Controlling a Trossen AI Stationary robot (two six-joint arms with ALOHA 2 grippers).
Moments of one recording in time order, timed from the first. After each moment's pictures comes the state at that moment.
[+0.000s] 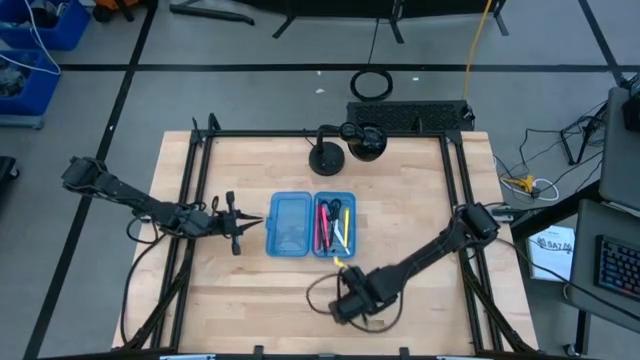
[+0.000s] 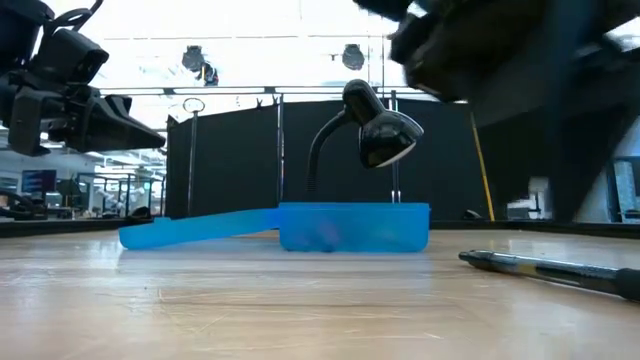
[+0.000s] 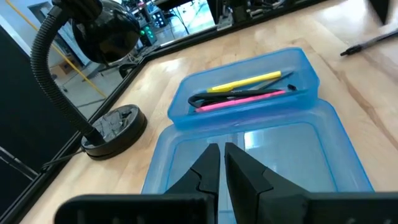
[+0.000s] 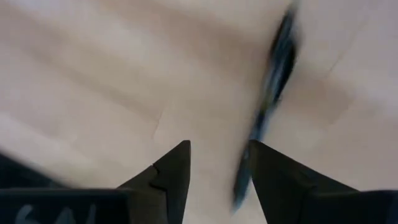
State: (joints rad) left arm -0.36 0.69 0.01 0.41 -0.54 0.20; right arm 0.53 2.05 1.55 -0.86 -0.02 1.66
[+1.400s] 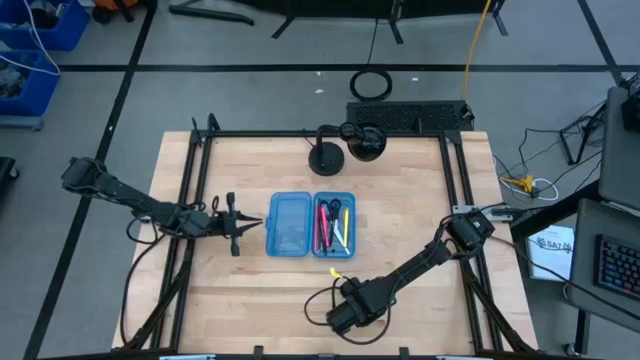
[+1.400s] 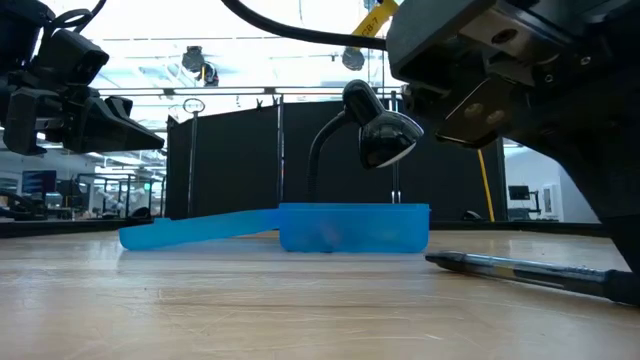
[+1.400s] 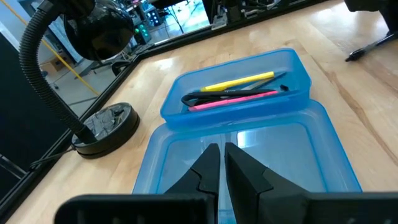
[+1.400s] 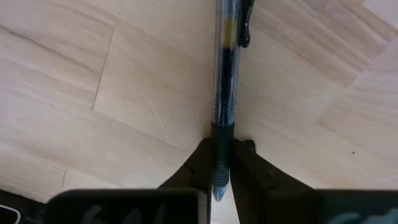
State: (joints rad) left arm -0.36 0.69 0.01 0.40 -0.51 0.17; right arm 0.56 2.27 1.56 -0.92 -0.16 1.64
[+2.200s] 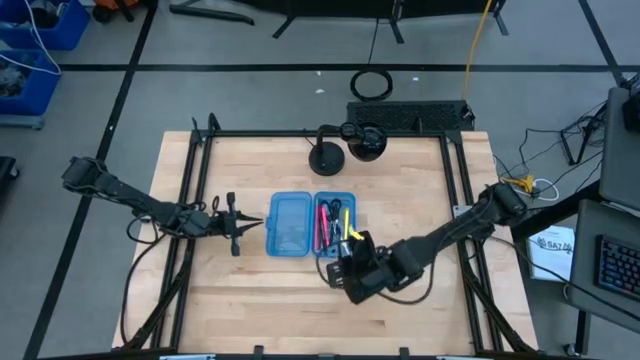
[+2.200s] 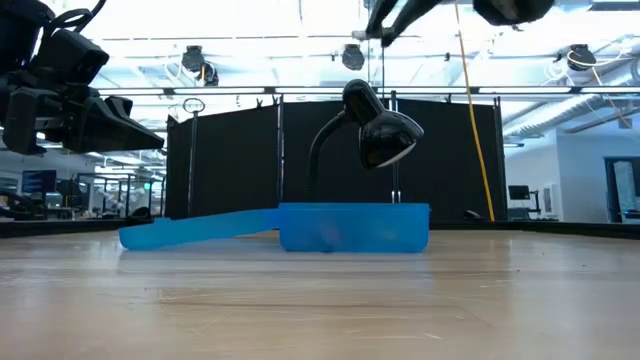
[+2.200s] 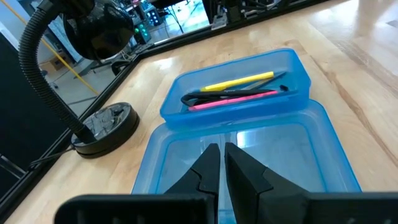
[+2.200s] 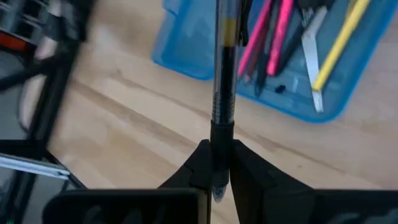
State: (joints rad) left arm -0.36 0.69 0.01 0.40 -0.51 0.17; right arm 0.51 1.80 1.55 -0.85 0.50 1.66
